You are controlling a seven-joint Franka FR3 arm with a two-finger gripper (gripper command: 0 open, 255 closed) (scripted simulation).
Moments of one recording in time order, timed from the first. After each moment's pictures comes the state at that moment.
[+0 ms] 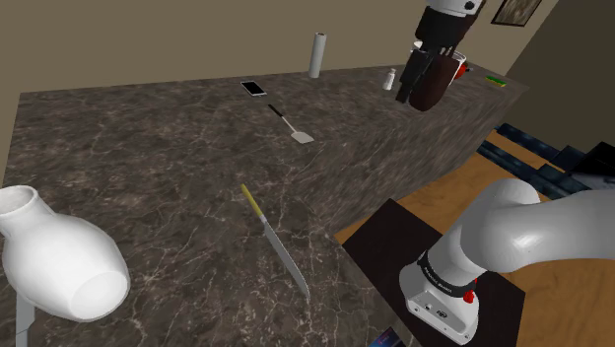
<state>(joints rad) -0.02 -0.80 -0.02 -2.27 -0.04 1.49 -0.17</state>
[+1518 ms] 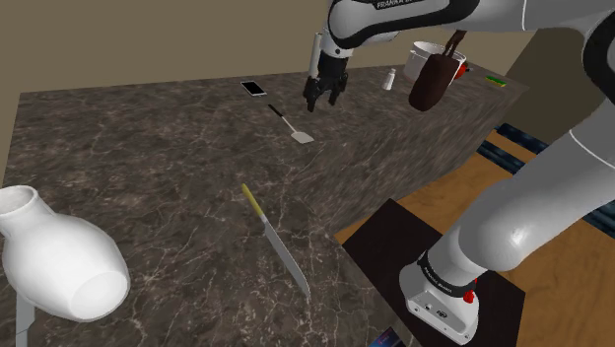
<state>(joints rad) -0.05 -0.12 0.00 -2.09 -0.02 2.02 0.03</state>
